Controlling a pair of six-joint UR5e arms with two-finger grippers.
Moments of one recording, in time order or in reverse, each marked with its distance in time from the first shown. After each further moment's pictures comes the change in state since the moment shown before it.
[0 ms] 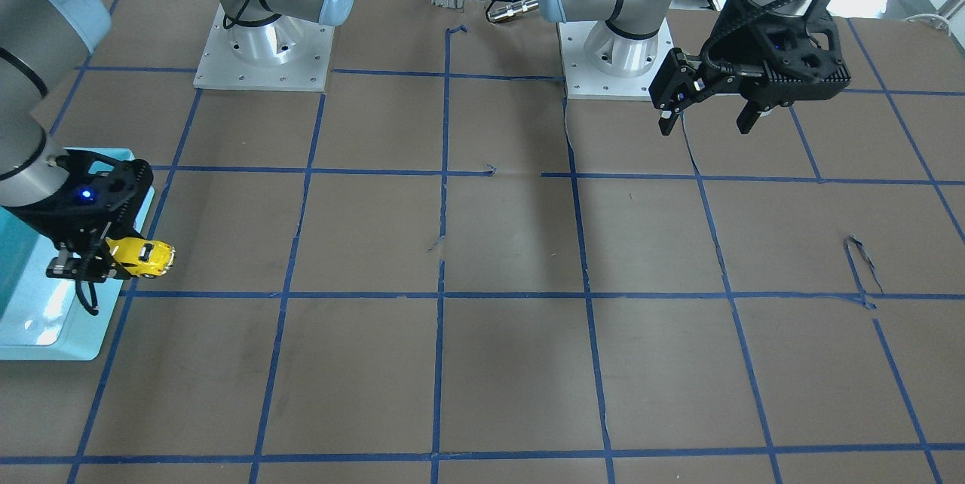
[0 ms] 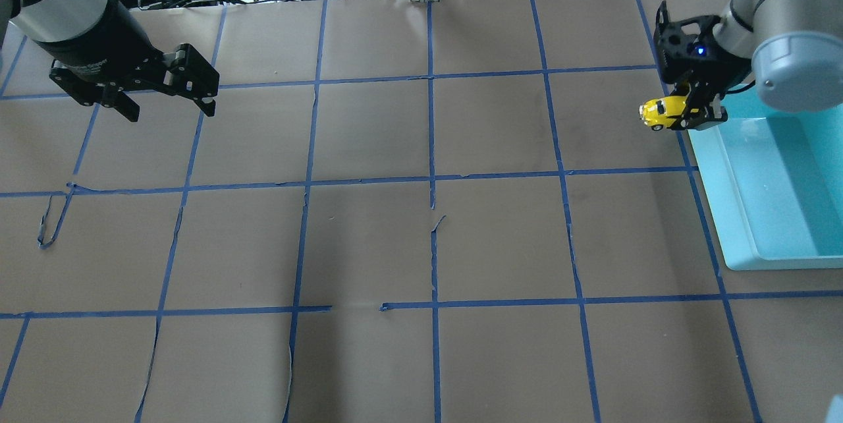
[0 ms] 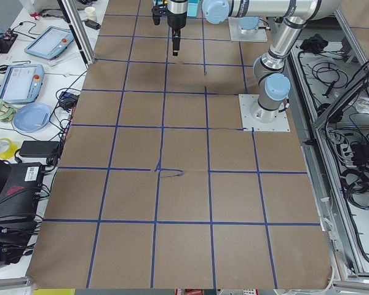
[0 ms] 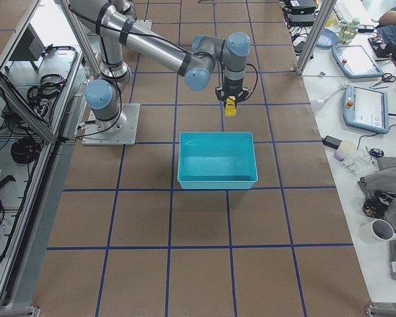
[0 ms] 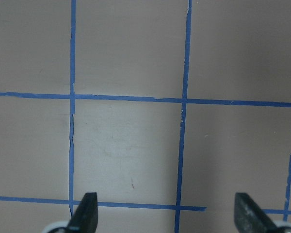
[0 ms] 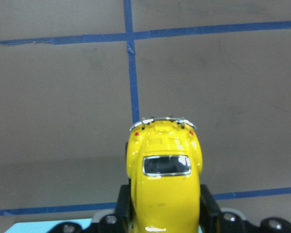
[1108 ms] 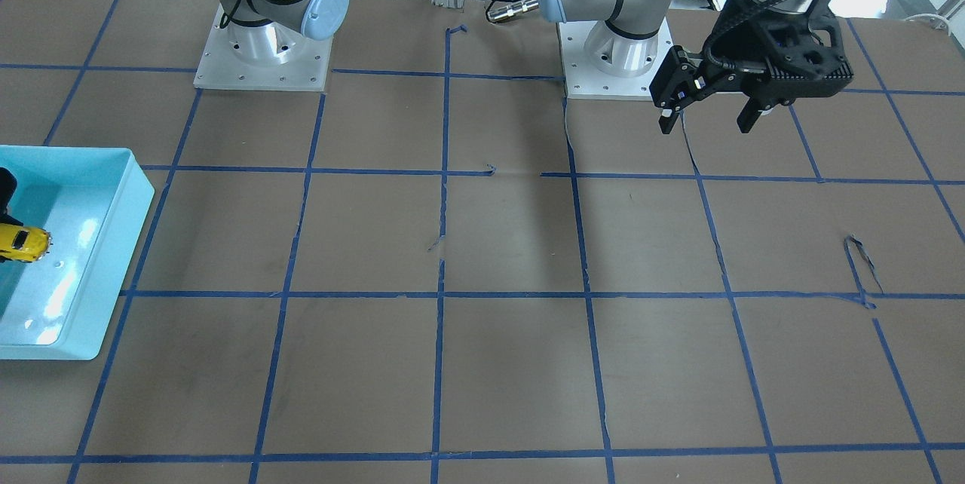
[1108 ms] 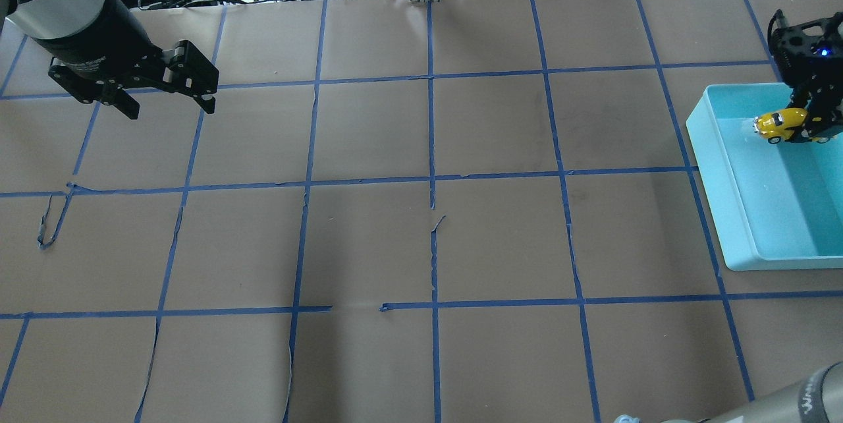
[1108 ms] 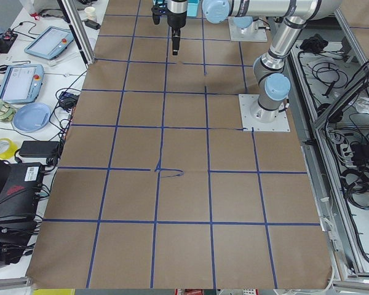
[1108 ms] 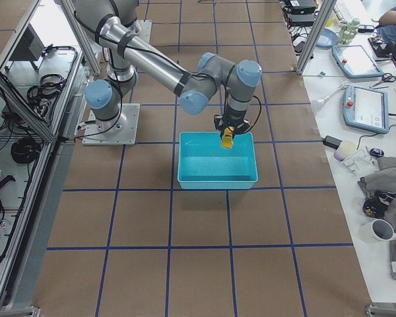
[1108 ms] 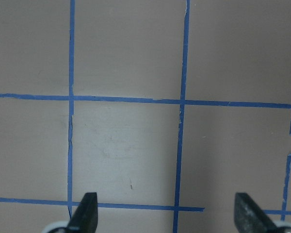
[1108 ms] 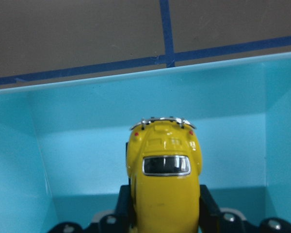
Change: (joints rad) left arm 0.002 -0.001 0.007 0.000 -0.006 0.000; right arm -0.241 0.116 -0.009 -0.027 -0.185 -0.192
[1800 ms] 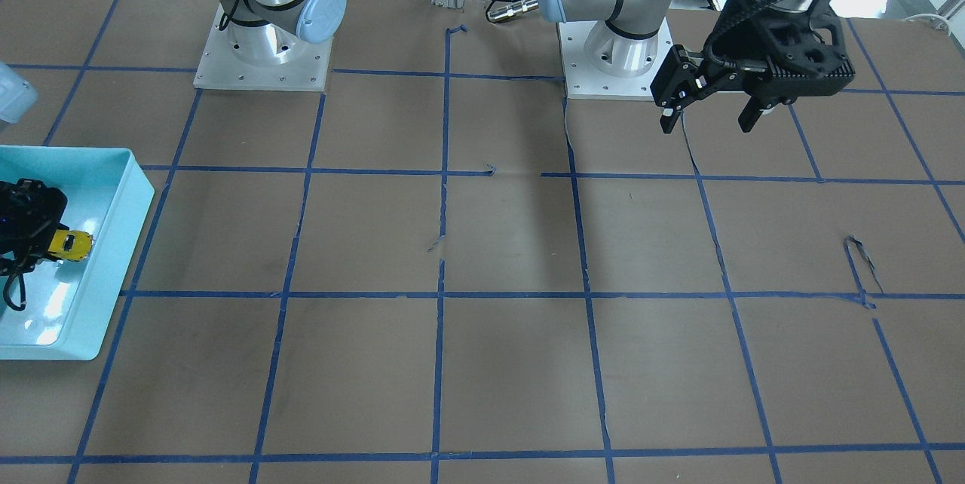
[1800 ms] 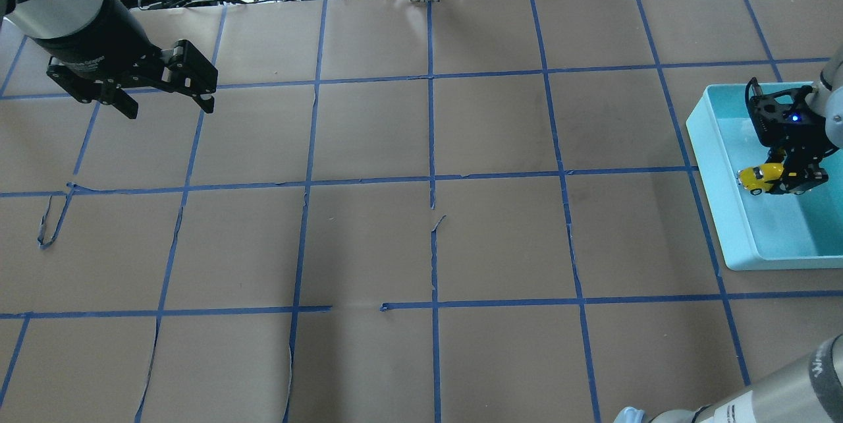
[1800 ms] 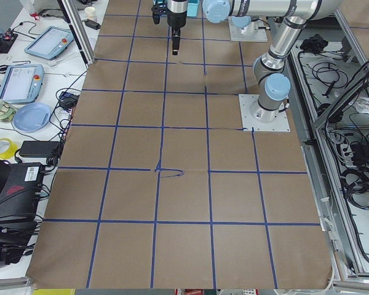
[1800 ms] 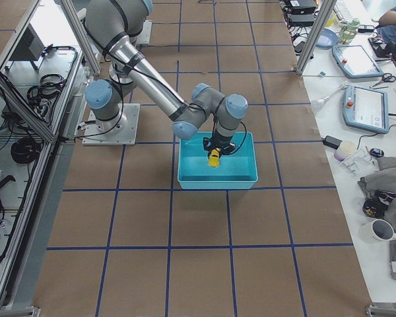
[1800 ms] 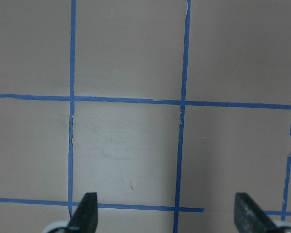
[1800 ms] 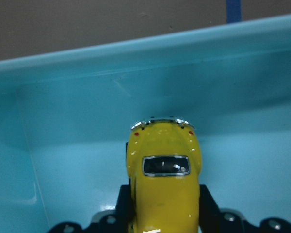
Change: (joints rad) left arm 0.000 0.003 -0.001 0.000 0.003 0.000; right arm -0.058 0.055 0.164 -0.153 -0.008 -0.045
